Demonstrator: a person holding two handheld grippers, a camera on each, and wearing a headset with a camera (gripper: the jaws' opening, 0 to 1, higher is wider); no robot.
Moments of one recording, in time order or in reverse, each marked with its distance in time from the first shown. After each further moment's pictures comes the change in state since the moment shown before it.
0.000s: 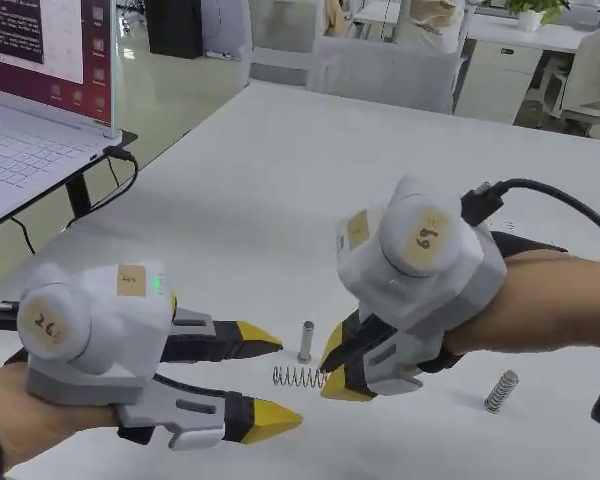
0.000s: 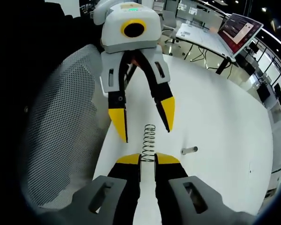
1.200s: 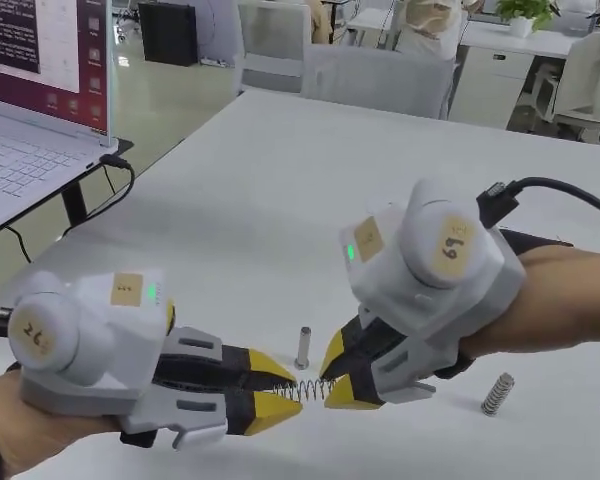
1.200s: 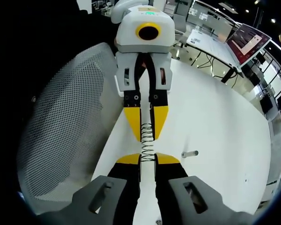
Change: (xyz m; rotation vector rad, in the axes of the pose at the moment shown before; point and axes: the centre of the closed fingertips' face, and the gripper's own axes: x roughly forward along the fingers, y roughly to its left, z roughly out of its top) left arm 0.000 -0.016 0.010 0.013 -0.031 -0.067; right arm -0.005 0.008 0.003 -0.086 -0.011 0.020
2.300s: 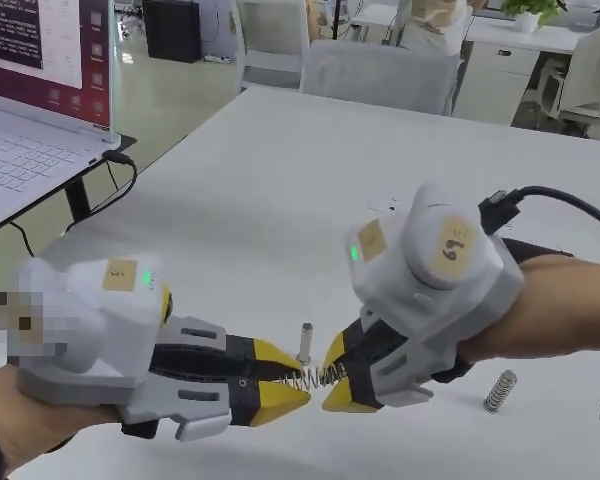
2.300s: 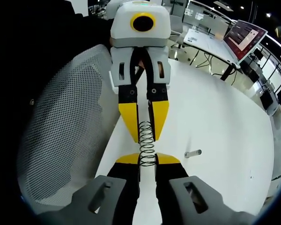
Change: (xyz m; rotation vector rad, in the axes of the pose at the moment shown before) left arm -0.001 -0.002 0.011 -0.008 -0.037 -0.007; right arm 0.003 0.002 -0.001 0.042 -0.031 0.005
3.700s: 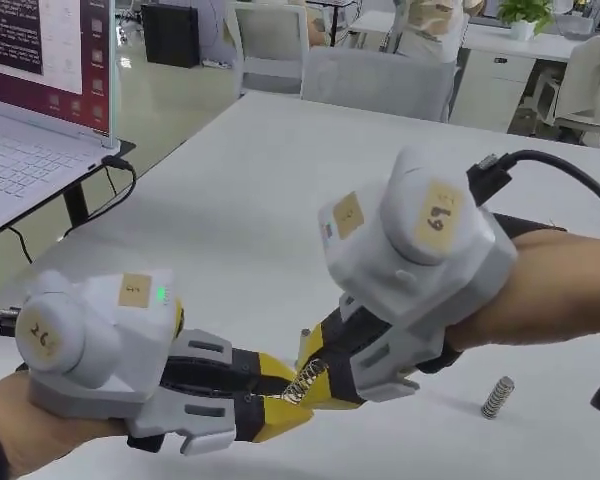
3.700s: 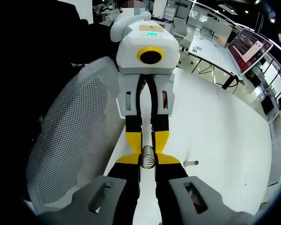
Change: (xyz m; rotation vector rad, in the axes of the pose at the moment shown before) left arm 0.005 -0.005 -0.005 0.013 0.025 -0.019; right arm -0.012 0.007 0.030 -0.031 0.002 0.012
